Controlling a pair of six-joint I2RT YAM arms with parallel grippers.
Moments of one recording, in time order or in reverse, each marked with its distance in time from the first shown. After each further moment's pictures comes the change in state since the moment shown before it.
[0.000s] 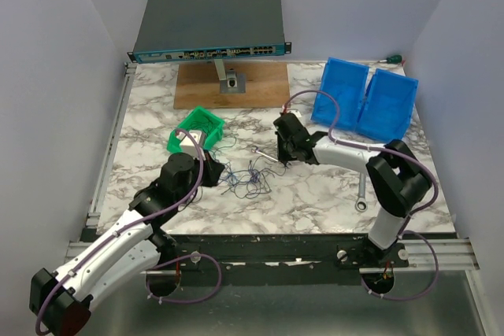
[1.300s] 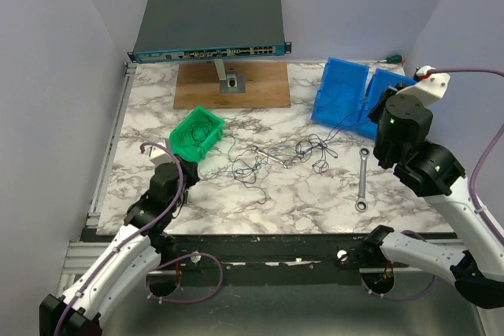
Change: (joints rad) left arm 0.163 -0.171 -0.164 -0.005 -0.275 -0.191; right arm -0.001 -0.813 0.280 -0.344 0.843 -0.143
